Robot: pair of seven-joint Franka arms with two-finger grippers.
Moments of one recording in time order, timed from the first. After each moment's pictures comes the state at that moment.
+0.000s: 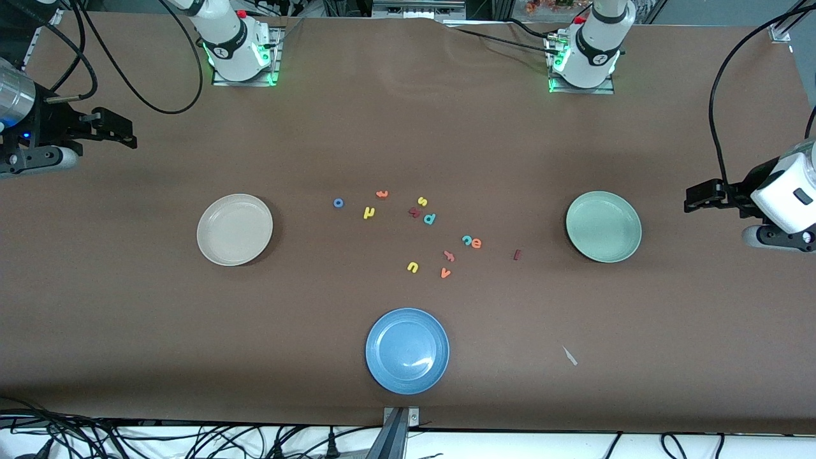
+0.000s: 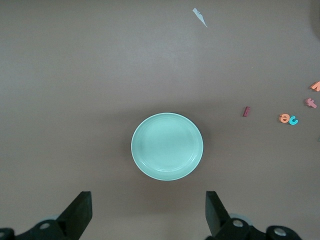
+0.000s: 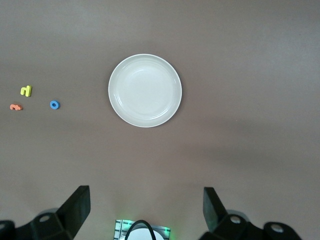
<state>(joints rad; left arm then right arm) 0.18 0.32 -0.23 -1.29 0.08 1.47 0.05 0.17 0.04 -0.14 -1.59 0.01 1.48 -0.13</state>
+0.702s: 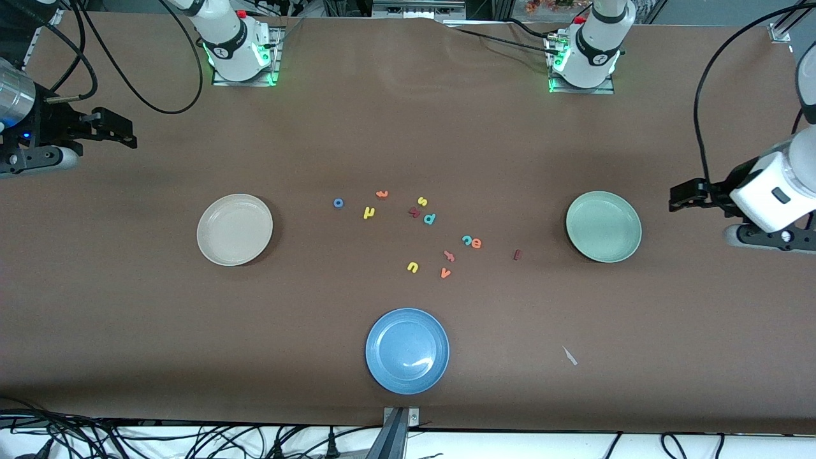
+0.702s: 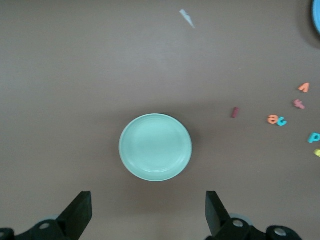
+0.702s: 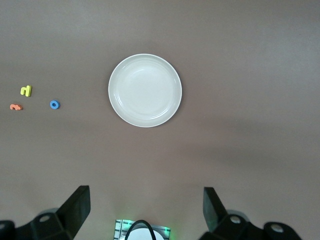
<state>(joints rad) 0.14 0.32 -0.25 -1.29 0.07 1.47 -0.02 0.17 0.04 -0.14 -1.59 0.01 1.47 -0.13</state>
